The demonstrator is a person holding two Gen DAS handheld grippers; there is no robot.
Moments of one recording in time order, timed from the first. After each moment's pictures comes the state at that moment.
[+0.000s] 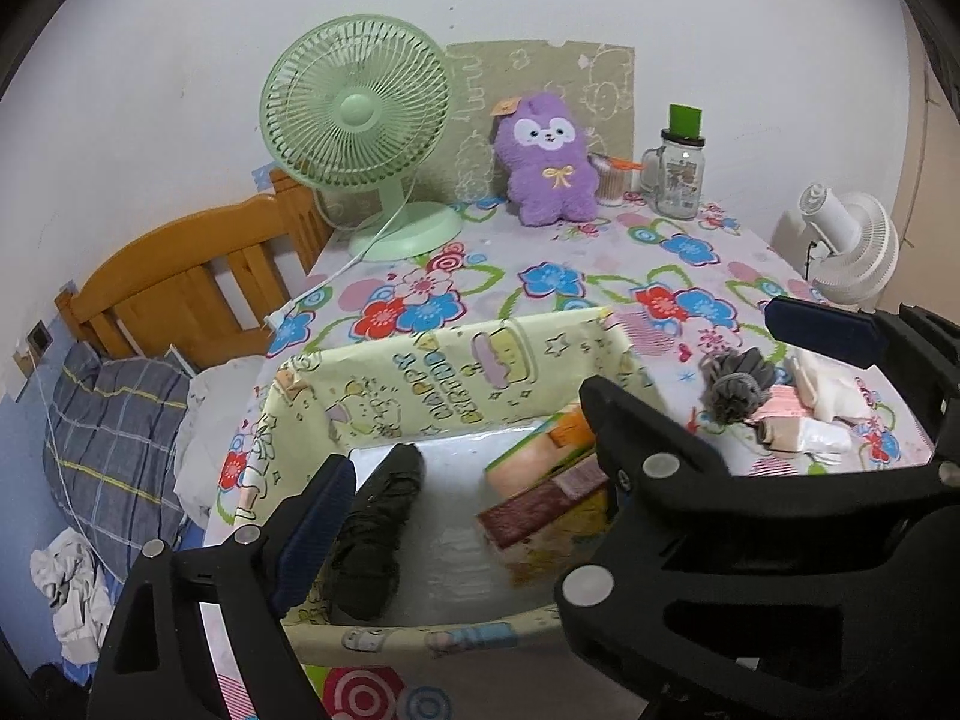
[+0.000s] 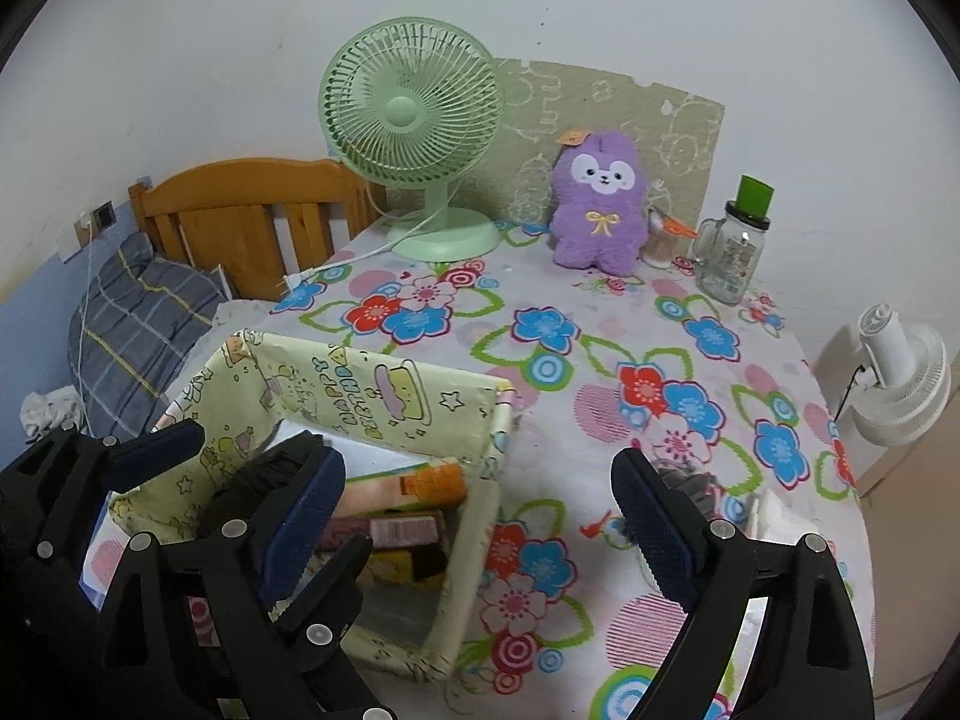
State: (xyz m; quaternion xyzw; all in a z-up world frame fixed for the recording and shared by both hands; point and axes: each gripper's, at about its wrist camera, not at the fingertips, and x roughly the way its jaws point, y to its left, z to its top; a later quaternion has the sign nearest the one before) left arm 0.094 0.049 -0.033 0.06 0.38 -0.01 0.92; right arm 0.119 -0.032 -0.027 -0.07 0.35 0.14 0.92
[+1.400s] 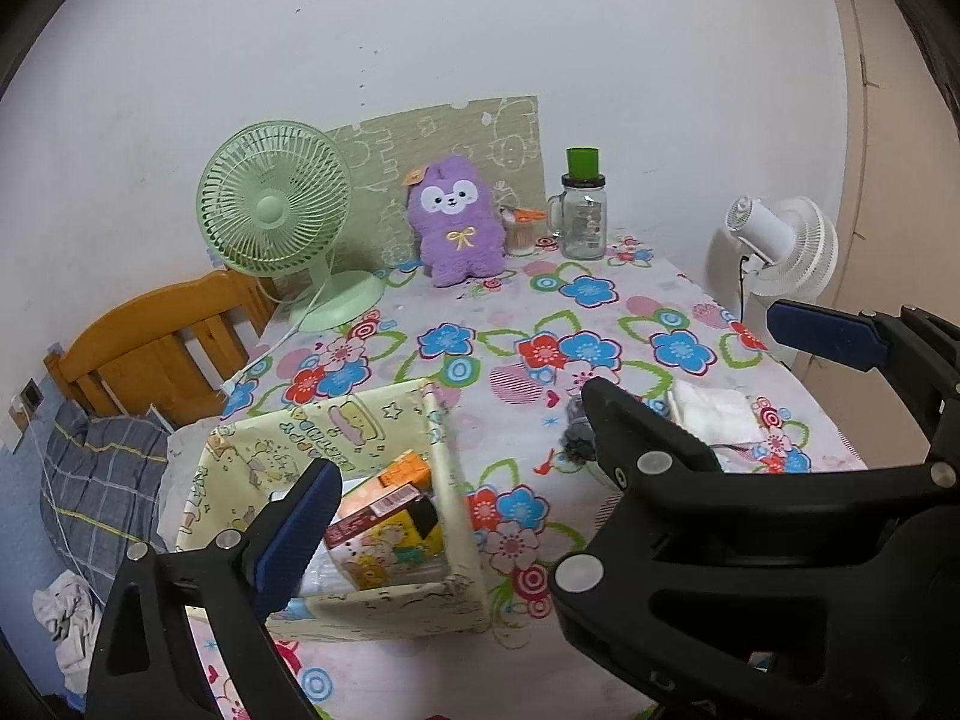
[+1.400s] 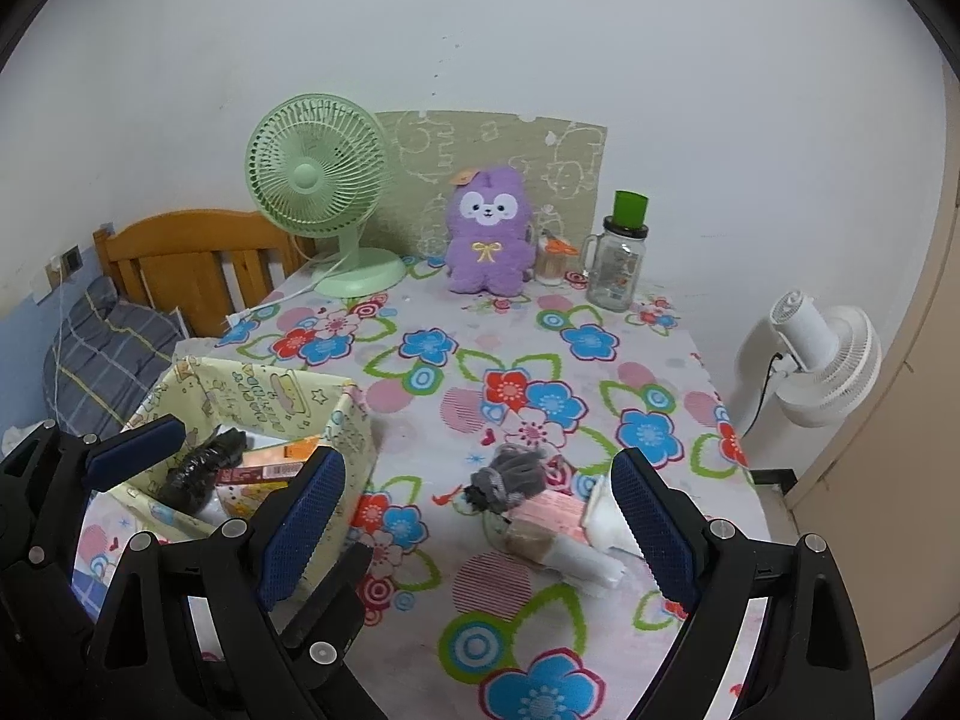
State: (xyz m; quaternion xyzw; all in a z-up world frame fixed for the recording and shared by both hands) left arm 0.056 -0.049 0.004 0.08 0.34 -0.05 0.94; right arm 0.073 -0.137 0.013 -0.05 0.31 0.08 0.94
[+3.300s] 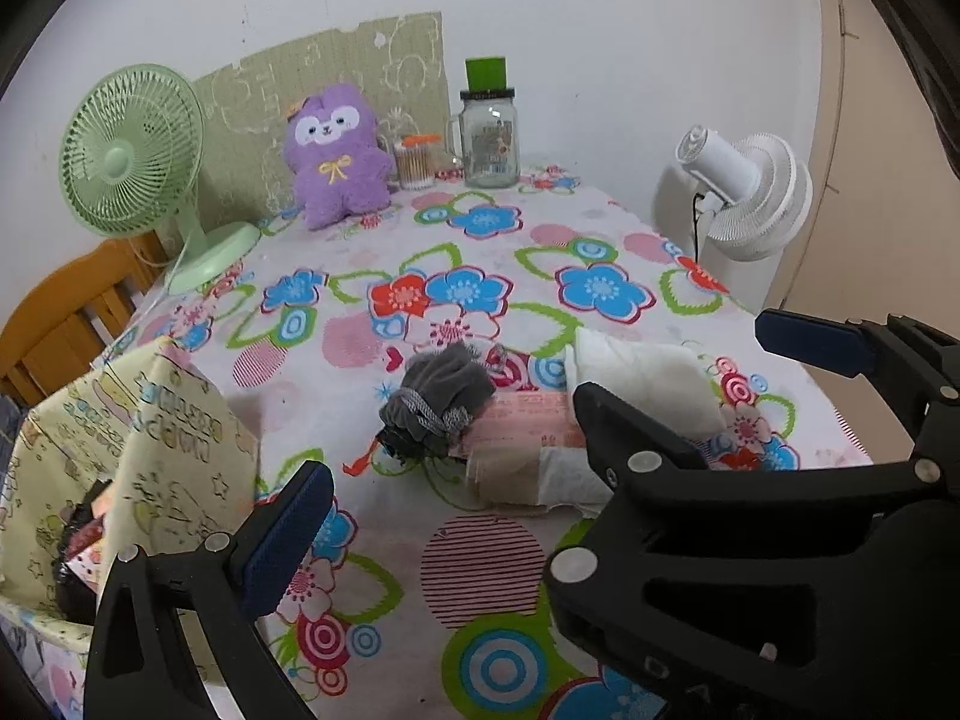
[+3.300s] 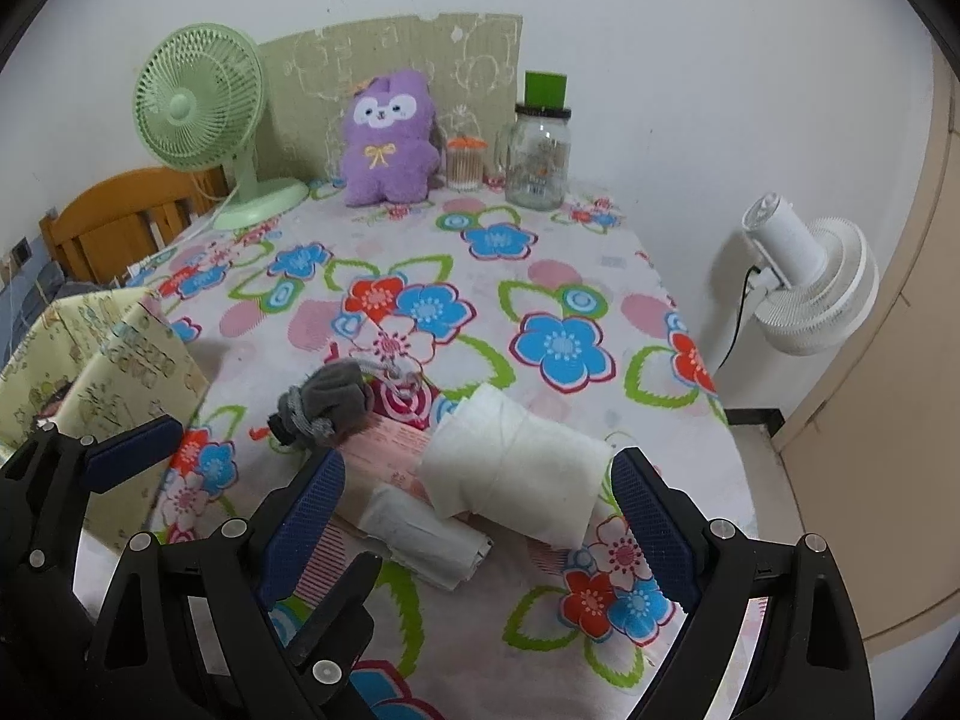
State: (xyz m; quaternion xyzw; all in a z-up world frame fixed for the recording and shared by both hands) left arm 0.116 -0.144 -0.087 0.08 0.39 -0.10 0.91; right arm 0.136 -0.237 -0.082 -0.03 0.38 0.05 0.92
